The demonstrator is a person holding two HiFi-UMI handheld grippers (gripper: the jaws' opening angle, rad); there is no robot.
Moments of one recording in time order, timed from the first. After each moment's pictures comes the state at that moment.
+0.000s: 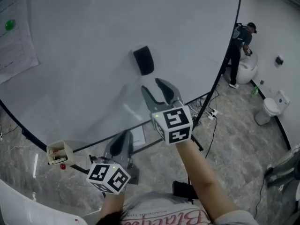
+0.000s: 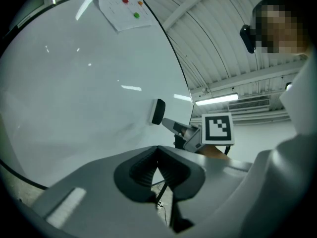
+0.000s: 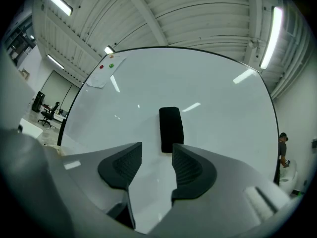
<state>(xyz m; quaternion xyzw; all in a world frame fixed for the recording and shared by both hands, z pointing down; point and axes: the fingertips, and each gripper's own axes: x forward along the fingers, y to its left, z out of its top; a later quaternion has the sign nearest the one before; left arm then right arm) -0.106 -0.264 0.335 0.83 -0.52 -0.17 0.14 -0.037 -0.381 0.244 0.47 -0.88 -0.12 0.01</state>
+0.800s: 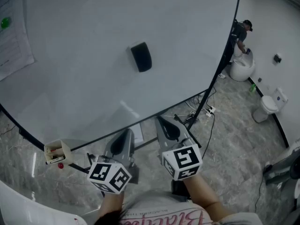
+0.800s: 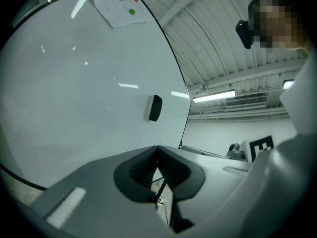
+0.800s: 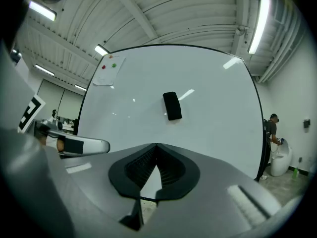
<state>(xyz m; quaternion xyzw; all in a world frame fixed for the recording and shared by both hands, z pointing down) -0.093 -0.259 0.333 0.84 -0.51 -0.15 0.13 -0.002 -0.288 0.316 0.48 -0.88 -0.03 0.02</state>
